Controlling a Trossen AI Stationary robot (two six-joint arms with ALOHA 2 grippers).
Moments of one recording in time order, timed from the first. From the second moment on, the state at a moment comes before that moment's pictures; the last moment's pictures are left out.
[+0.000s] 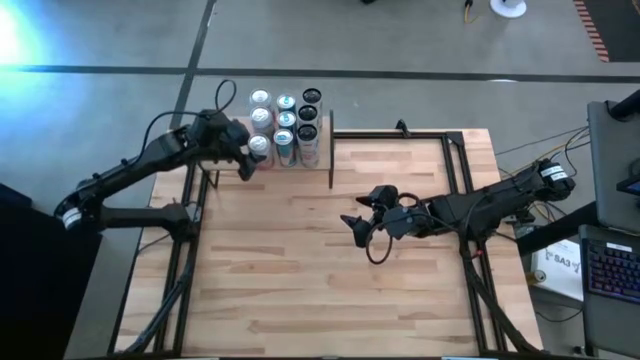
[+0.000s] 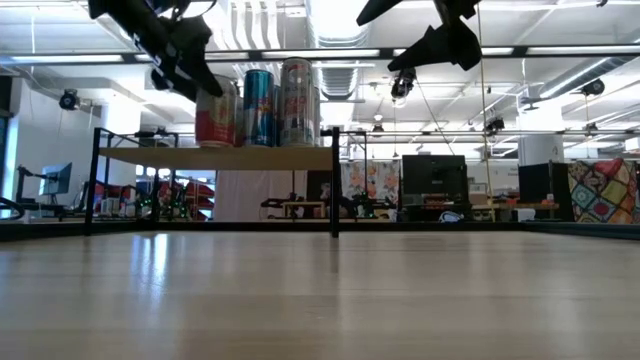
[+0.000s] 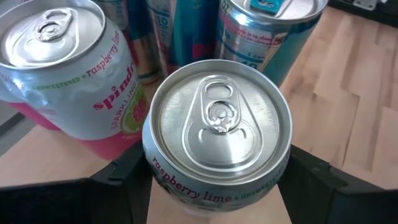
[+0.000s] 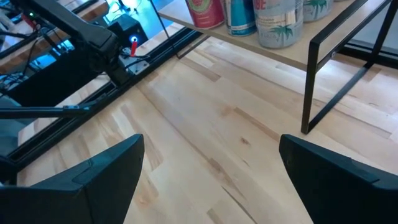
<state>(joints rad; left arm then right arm) 0.63 1.01 0.97 -0.64 0.06 0.05 0.26 1.35 1.03 -0.23 0.60 0.77</state>
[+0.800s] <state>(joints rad) 0.70 1.06 0.97 -0.63 0.18 0.16 0.26 1.35 1.03 -0.23 0.60 0.78</state>
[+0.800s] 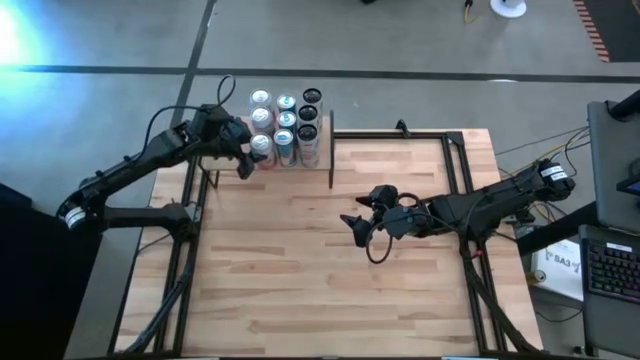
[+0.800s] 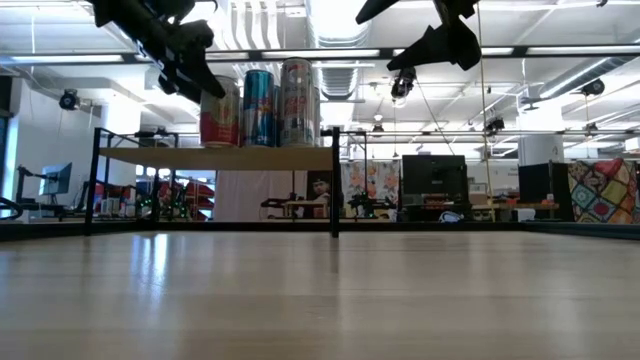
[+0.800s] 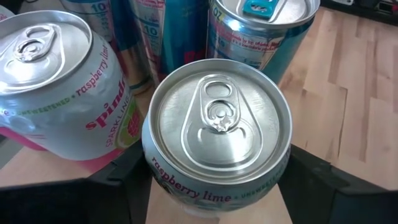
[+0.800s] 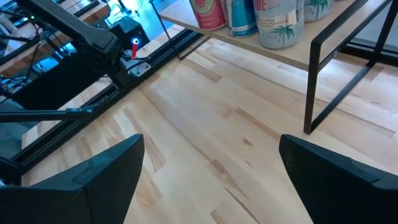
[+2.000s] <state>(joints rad) 0.76 1.03 1.11 -0.76 0.07 0.15 0.25 1.35 1.03 -0.21 0.60 0.81</state>
